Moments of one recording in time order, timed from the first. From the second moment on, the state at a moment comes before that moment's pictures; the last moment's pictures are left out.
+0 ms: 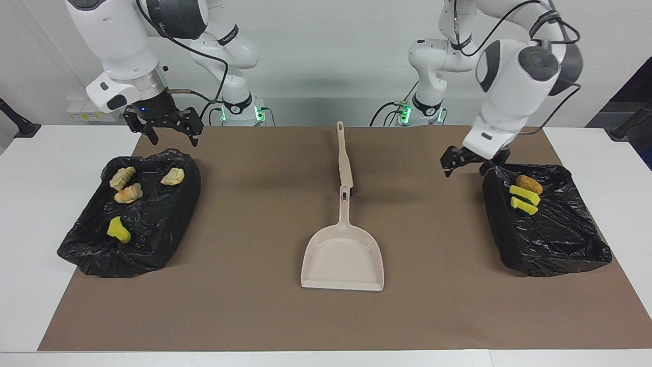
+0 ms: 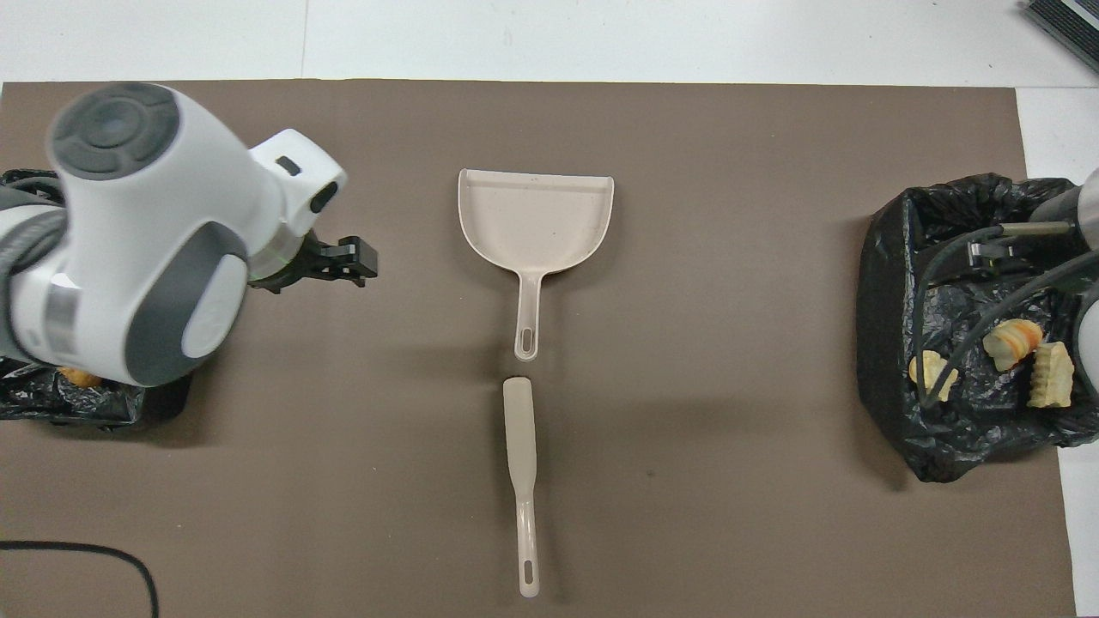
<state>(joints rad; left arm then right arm) -0.14 0.05 -0.02 -1.73 0.00 1.72 -0.11 -0.13 0.05 0.16 -1.53 -0.03 1.53 0.07</state>
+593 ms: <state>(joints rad) -0.01 -0.06 -0.02 -1.65 0.00 1.67 0.04 -0.13 0.05 0.16 -1.53 -0.03 1.53 0.07</state>
